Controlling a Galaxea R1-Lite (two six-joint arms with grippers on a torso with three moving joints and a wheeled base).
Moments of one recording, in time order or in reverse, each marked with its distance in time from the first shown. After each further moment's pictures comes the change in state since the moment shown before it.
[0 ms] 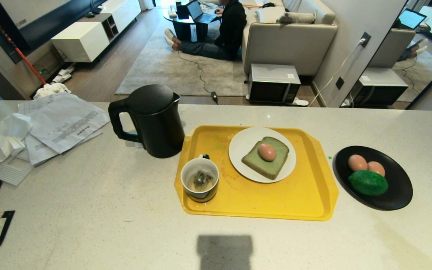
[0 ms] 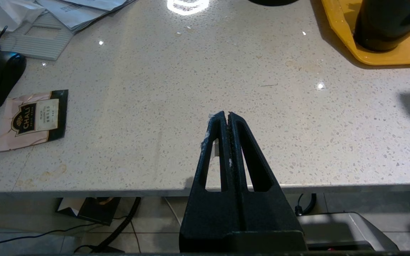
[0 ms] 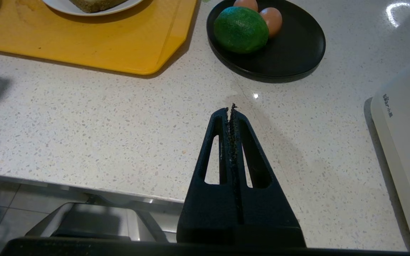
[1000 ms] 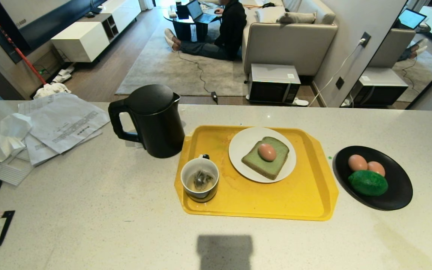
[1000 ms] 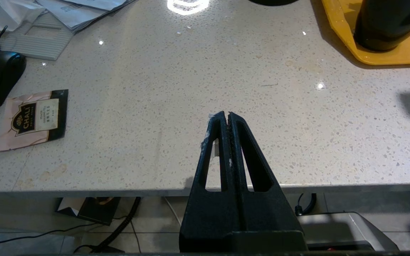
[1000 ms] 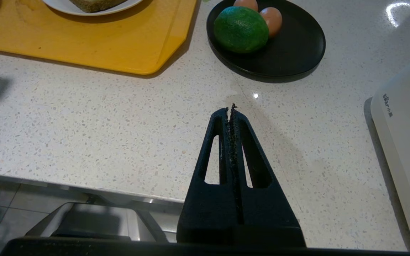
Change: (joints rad) left arm 0.000 0.000 0.000 0.000 0.000 0.000; right arm 0.000 0.000 0.000 0.000 -0.001 0.000
